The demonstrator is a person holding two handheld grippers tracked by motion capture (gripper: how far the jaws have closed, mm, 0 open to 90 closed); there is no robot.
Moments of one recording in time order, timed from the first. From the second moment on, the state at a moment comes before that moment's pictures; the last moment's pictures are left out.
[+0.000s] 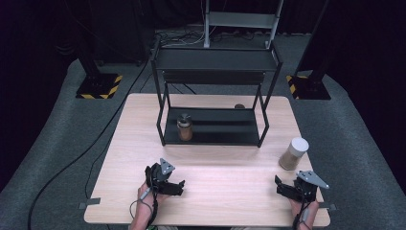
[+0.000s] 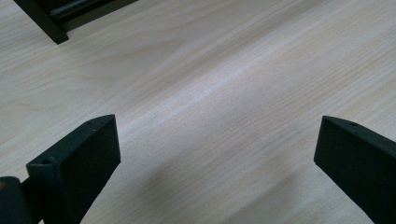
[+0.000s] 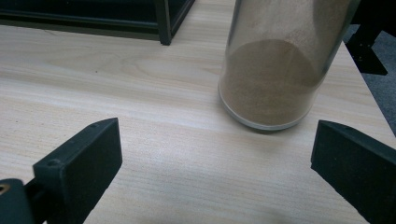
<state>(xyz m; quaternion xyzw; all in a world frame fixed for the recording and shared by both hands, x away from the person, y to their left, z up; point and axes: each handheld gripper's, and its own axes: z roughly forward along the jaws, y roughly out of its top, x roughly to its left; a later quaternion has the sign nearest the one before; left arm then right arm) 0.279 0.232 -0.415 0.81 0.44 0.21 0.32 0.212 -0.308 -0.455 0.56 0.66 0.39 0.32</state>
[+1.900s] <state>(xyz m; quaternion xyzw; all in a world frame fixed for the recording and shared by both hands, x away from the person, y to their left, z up) 0.278 0.247 -0.438 0.80 0.46 0.19 0.34 0.254 -0.319 -0.421 0.53 0.63 0.42 0.39</state>
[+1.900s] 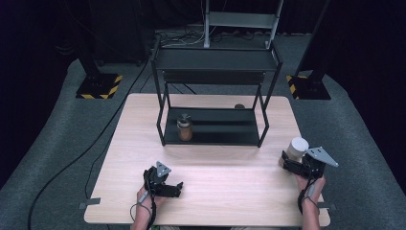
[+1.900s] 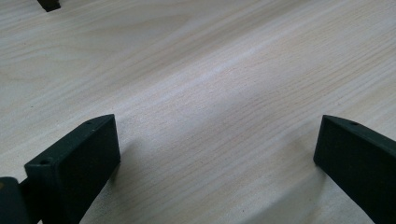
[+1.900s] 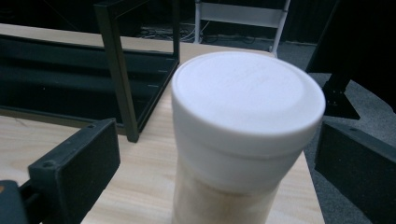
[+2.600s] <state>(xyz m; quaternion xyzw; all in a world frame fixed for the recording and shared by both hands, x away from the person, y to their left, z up) 0.278 0.247 -0.438 0.80 0.46 0.19 0.34 0.263 -0.331 -0.435 0.52 0.61 0.45 0.39</state>
